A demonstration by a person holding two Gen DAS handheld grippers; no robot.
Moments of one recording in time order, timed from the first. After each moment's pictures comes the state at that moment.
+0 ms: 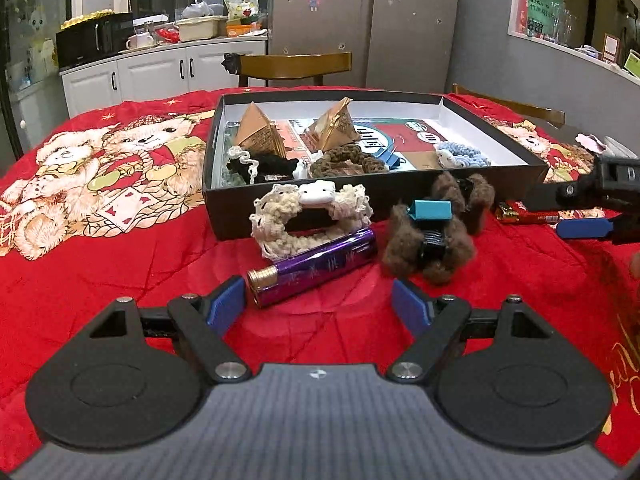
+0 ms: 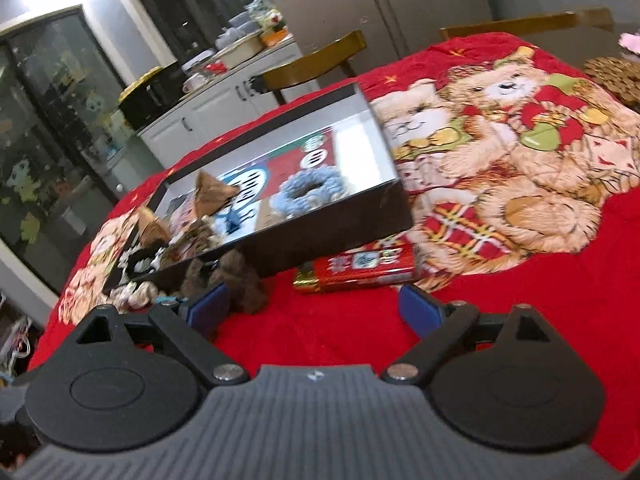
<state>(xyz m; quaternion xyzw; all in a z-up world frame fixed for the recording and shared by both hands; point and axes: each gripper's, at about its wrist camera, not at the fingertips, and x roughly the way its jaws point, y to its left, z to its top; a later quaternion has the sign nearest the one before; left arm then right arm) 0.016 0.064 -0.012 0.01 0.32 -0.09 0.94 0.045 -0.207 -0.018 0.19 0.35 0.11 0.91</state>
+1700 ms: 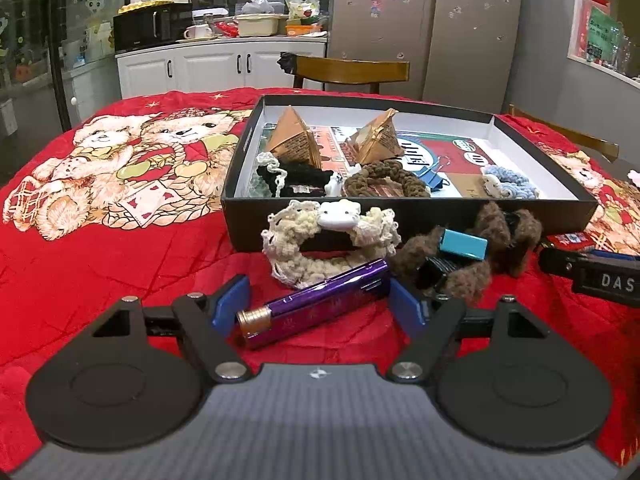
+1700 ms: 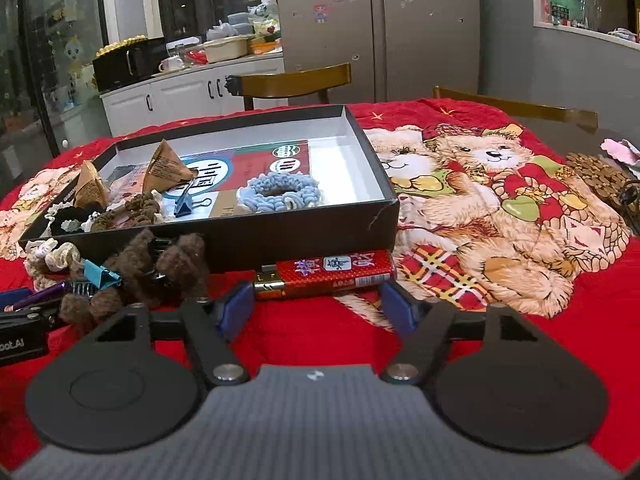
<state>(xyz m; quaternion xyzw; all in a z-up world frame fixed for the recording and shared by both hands) 0.032 0.047 -0.013 -0.02 0.32 0.00 0.95 0.057 -0.180 -0.029 0.04 0.31 0.03 0.95</state>
